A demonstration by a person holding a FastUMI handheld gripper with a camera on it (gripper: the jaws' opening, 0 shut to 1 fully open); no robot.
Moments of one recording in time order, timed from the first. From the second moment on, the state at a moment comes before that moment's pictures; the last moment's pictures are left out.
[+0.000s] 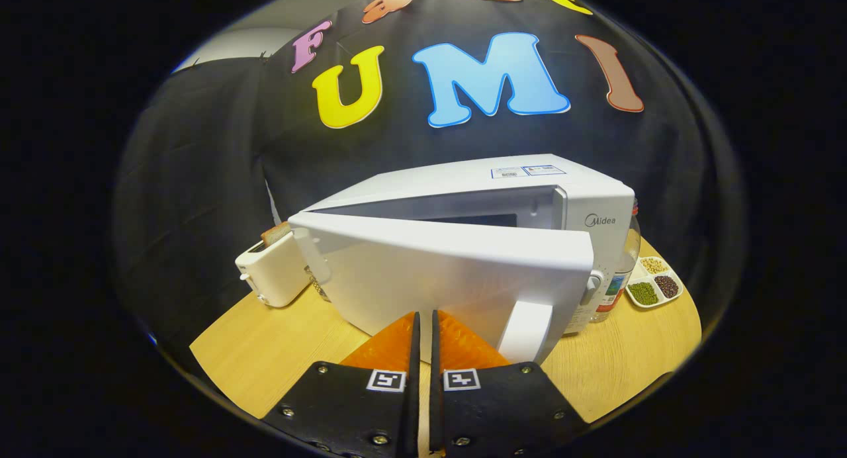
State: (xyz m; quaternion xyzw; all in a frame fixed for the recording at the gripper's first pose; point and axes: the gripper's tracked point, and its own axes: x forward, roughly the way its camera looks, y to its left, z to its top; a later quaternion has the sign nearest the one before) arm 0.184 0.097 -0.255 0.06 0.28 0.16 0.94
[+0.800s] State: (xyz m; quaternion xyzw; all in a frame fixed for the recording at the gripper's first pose) arm 0.247 0.079 -0.266 0.01 0.26 0.08 0.96
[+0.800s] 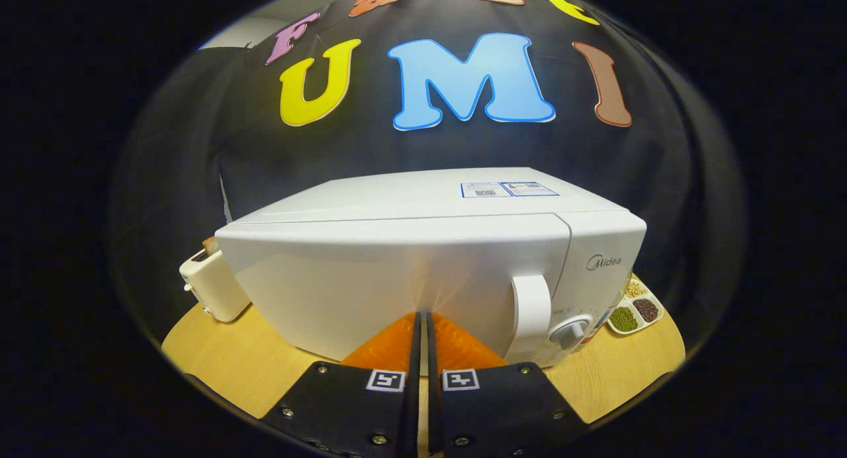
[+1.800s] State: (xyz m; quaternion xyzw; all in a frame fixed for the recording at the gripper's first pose) arm 0.012 0.087 -0.093 0.01 0.09 0.04 0.99
